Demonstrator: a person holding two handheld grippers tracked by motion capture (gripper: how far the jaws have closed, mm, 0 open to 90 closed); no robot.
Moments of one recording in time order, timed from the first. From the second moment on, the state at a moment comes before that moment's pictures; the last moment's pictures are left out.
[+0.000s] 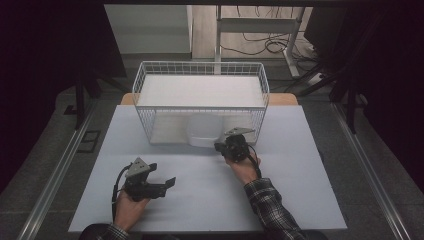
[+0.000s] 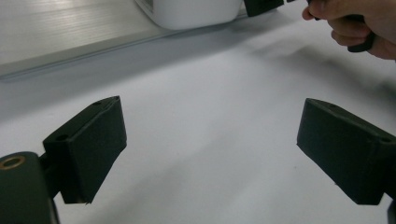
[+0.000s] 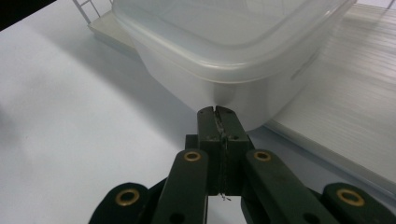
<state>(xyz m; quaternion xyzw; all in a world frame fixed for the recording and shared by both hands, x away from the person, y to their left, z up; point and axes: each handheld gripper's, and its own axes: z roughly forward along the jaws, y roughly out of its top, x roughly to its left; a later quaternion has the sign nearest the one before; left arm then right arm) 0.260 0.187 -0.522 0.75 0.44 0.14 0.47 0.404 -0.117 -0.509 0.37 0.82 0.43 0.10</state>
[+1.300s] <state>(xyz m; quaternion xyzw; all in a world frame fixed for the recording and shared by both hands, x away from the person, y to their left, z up) 0.262 0.185 -0.527 0.76 0.43 0.14 0.47 0.430 -0.075 -0.506 0.35 0.82 0.42 0.13</state>
